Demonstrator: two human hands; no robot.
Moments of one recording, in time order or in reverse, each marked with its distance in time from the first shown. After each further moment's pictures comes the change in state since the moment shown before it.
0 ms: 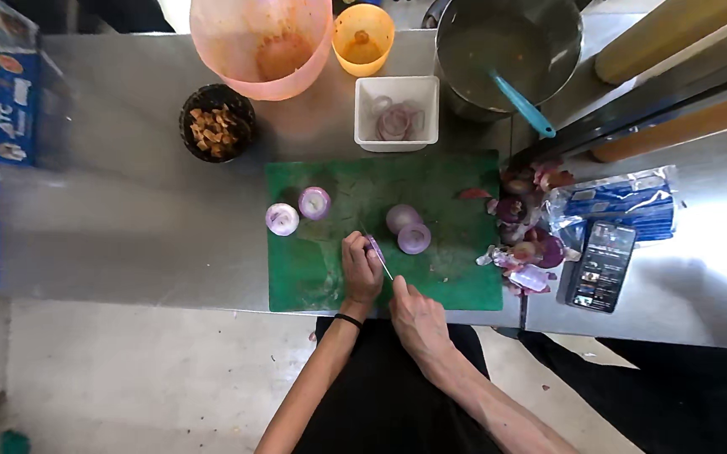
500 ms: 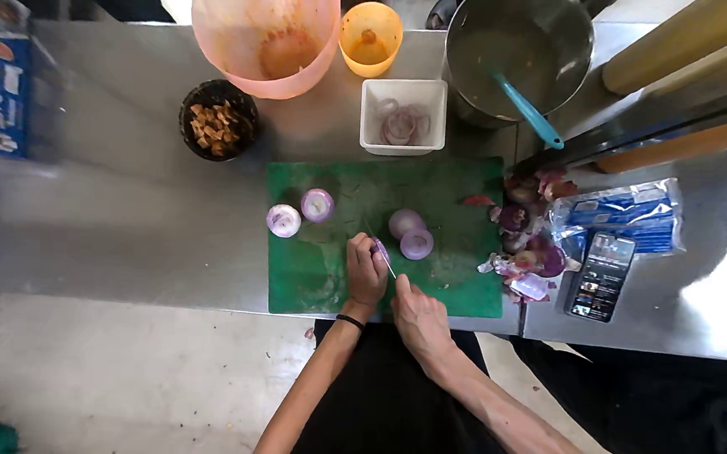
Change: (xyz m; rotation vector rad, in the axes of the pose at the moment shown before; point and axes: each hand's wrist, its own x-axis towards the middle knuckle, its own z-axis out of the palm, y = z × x) left_hand -0.011 0.008 -0.016 -0.020 -0.118 -0.020; right_hand 0.012 0.000 -0.005 0.003 -0.033 0.007
